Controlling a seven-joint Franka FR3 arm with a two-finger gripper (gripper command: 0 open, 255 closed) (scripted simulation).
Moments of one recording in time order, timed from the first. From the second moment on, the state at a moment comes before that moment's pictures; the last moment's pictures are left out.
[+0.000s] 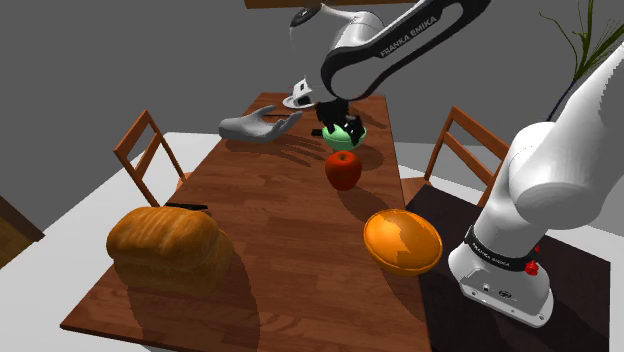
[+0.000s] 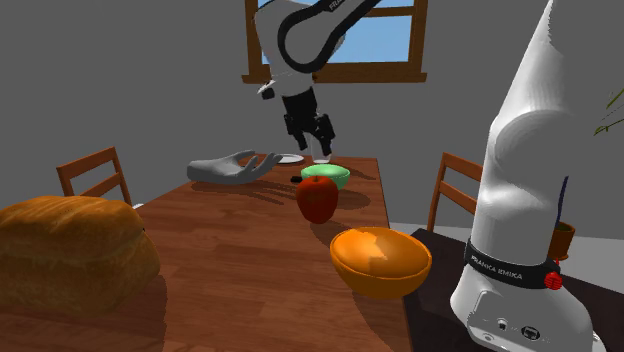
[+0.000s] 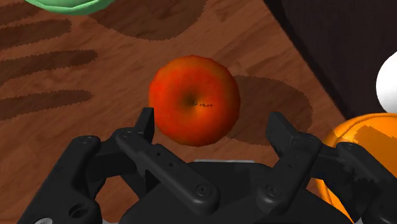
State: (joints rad) arm 0.21 -0.23 0.04 -2.38 -0.40 2.00 -1.05
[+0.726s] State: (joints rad) arm 0.20 -0.13 0.03 -2.45 -0.50 2.15 -1.10
